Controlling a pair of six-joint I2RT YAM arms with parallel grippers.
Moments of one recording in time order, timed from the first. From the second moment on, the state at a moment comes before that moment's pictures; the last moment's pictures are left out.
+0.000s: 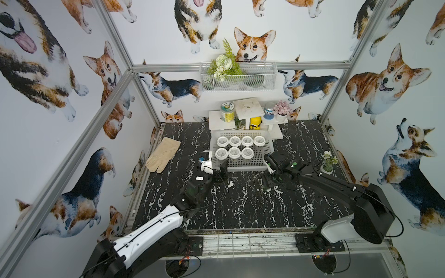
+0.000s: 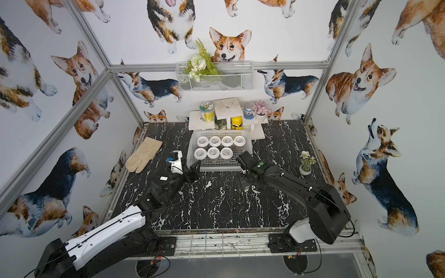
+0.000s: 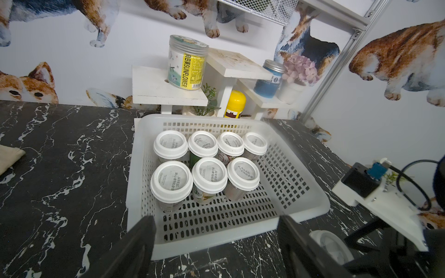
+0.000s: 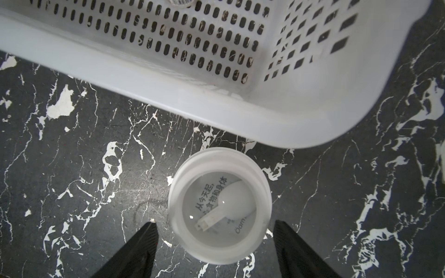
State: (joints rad) left arm -0.67 0.90 0.48 0.24 -0.32 -0.34; right arm 0.64 1.43 0.99 -0.74 0.10 0.33
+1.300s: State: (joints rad) left arm -0.67 0.90 0.48 0.24 -0.31 -0.34; right arm 0.64 1.46 1.05 -0.76 0.10 0.34
